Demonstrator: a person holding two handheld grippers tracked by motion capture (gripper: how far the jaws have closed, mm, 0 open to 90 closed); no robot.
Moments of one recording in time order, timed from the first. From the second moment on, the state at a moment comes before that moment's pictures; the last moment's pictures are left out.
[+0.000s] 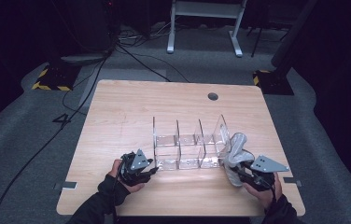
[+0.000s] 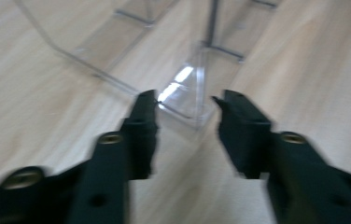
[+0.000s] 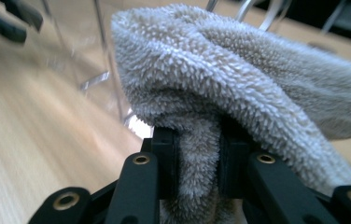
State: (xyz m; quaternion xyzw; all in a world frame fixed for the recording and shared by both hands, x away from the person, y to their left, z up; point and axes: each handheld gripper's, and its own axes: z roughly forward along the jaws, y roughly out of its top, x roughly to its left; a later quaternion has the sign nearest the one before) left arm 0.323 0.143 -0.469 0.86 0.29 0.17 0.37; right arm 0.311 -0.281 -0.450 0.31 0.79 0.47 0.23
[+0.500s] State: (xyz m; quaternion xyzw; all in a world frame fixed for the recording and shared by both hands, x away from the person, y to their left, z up) left arm 0.341 0.129 -0.452 0.86 0.26 0.16 0.41; right arm 0.325 -0.275 -0.461 0.32 0.79 0.46 0.25
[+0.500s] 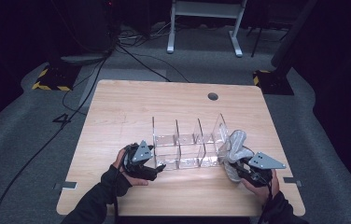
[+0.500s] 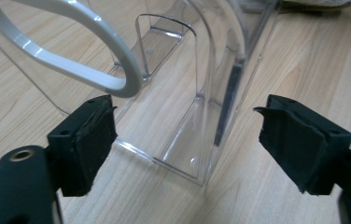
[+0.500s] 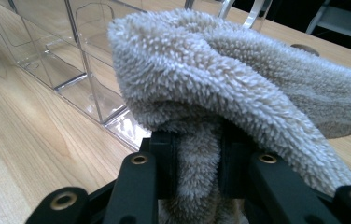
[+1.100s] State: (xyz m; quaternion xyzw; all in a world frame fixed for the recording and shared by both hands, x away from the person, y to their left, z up) left arm 0.326 0.131 -0.442 0.83 0.27 0.17 0.45; right arm 0.346 -0.286 -0.465 0.35 0.79 0.44 0.25
